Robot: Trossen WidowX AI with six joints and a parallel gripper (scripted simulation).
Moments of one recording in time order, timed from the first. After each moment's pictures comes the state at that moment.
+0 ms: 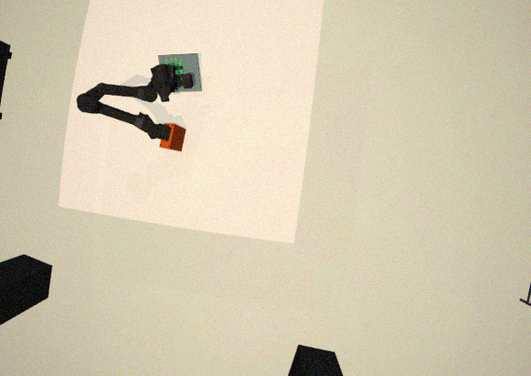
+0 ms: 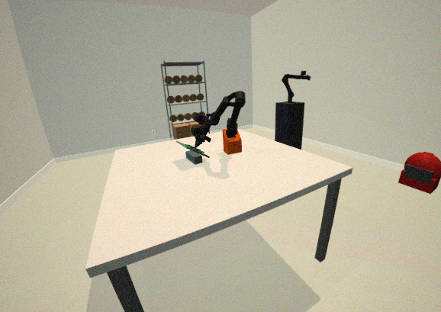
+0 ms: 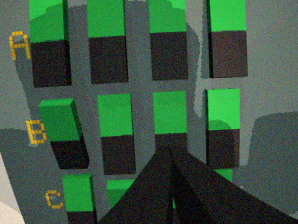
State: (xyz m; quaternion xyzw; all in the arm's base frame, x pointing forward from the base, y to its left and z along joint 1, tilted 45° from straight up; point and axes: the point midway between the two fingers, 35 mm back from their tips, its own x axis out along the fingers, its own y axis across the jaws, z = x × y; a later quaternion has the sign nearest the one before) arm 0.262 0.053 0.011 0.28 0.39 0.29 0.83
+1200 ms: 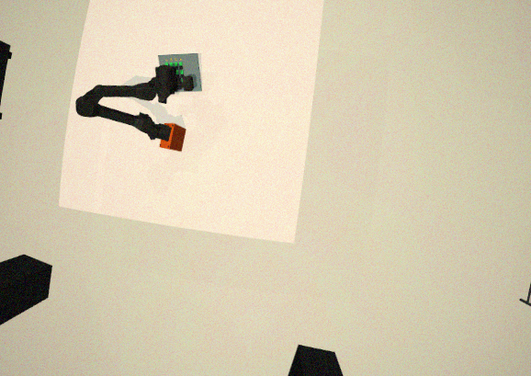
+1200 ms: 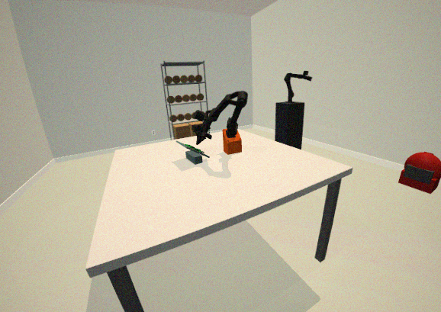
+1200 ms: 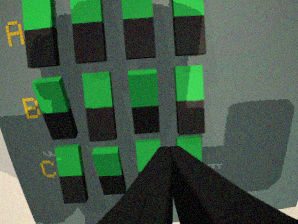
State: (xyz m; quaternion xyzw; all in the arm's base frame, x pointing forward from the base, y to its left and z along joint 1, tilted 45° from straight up) arm 0.250 0.033 0.013 0.27 0.41 0.28 0.82
